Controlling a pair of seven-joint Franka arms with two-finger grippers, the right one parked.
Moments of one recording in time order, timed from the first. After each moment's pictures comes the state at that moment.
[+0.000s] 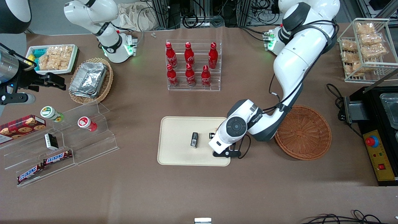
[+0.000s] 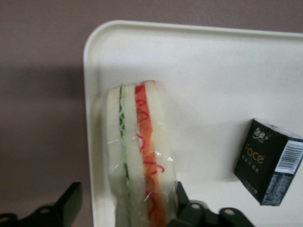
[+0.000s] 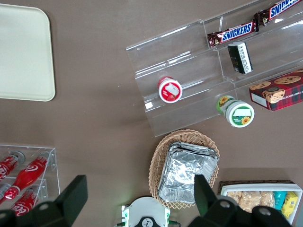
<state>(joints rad) -0.18 0.95 -0.57 -1.24 0.37 2.03 -0.75</state>
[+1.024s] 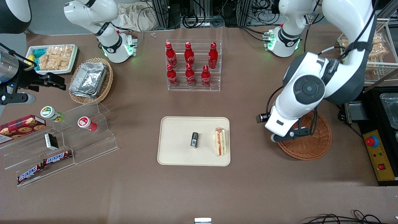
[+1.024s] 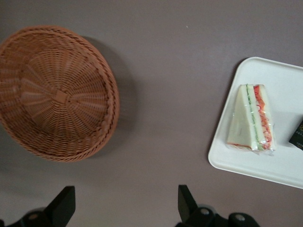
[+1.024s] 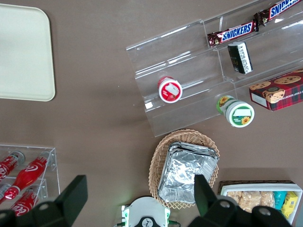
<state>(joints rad) 0.10 0.36 -0.58 -1.54 0.23 1.72 -0.71</state>
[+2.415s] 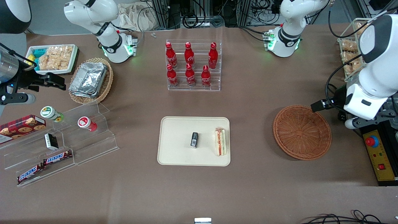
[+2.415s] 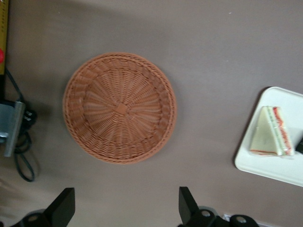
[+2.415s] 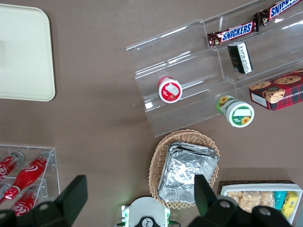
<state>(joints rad) 0.37 0.14 -0.51 -1.58 0.06 1.66 -0.36</state>
